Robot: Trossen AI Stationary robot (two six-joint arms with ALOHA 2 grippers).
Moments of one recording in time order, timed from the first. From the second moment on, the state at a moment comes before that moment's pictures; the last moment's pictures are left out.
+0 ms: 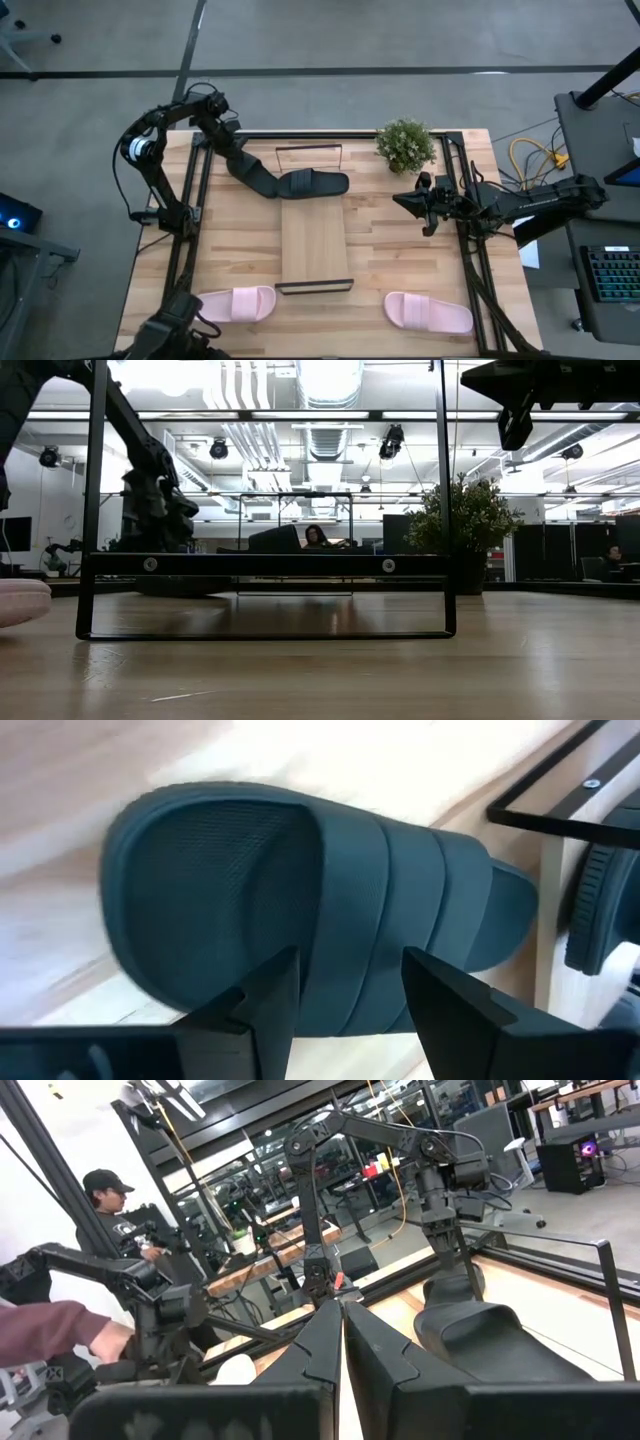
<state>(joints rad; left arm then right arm) 1.30 1.78 1.19 -1.11 0.51 0.21 0.14 0.59 0.28 0.42 0.26 0.39</state>
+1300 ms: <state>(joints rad) 1.29 1.81 1.12 -1.06 0.68 0.24 0.14 0.59 0.28 0.41 0.26 0.39</state>
